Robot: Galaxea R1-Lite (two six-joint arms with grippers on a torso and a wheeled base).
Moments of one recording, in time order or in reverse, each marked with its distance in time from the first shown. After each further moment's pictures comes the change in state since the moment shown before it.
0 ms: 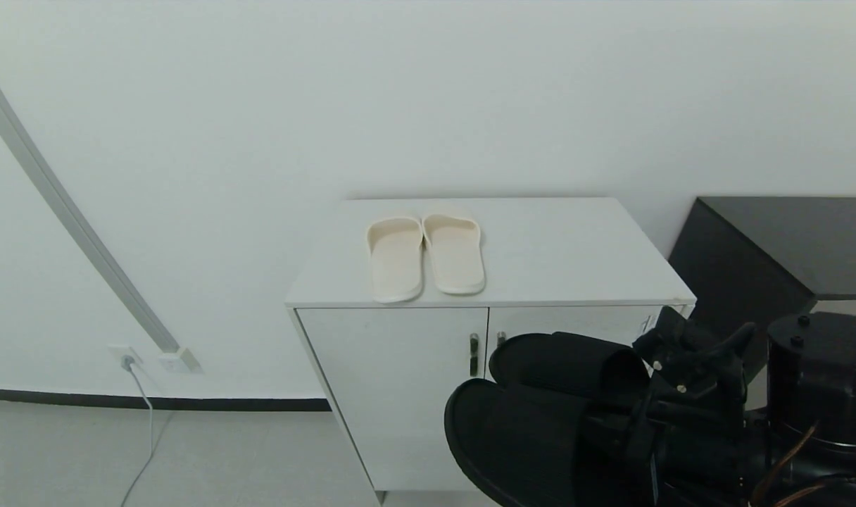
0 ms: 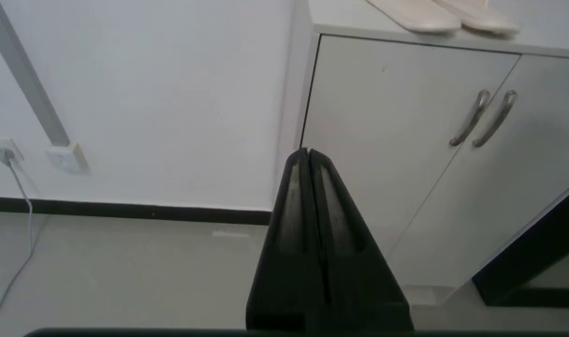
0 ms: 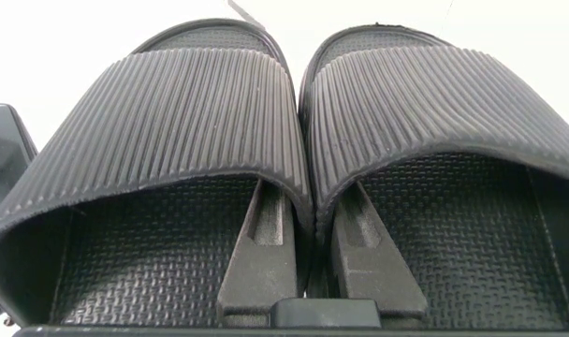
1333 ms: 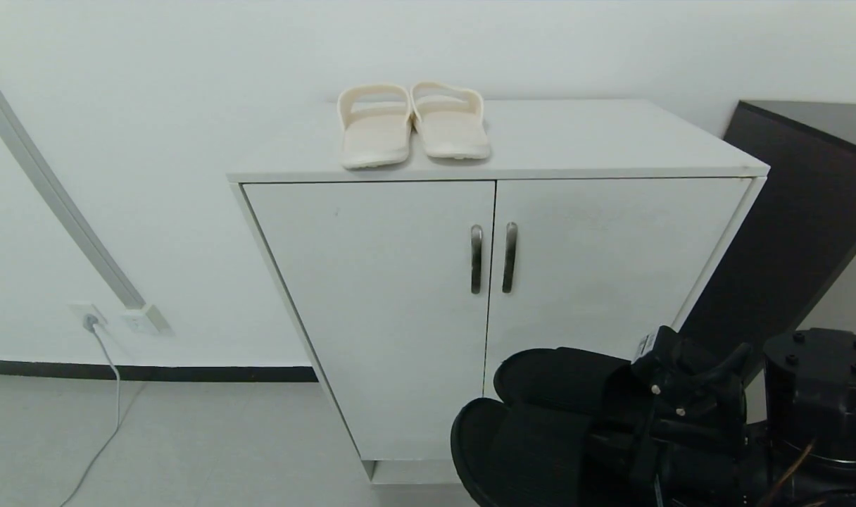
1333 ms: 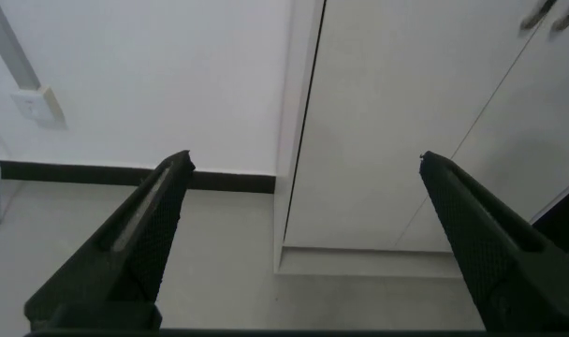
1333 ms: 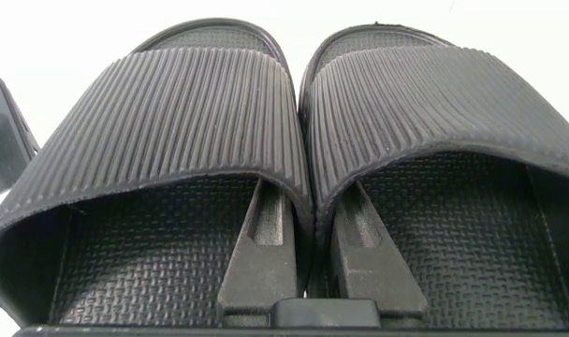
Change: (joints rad) left arm 0.000 0.000 0.000 0.000 -0.001 0.003; right arm 0.003 0.002 0.041 -0.001 0.000 -0.029
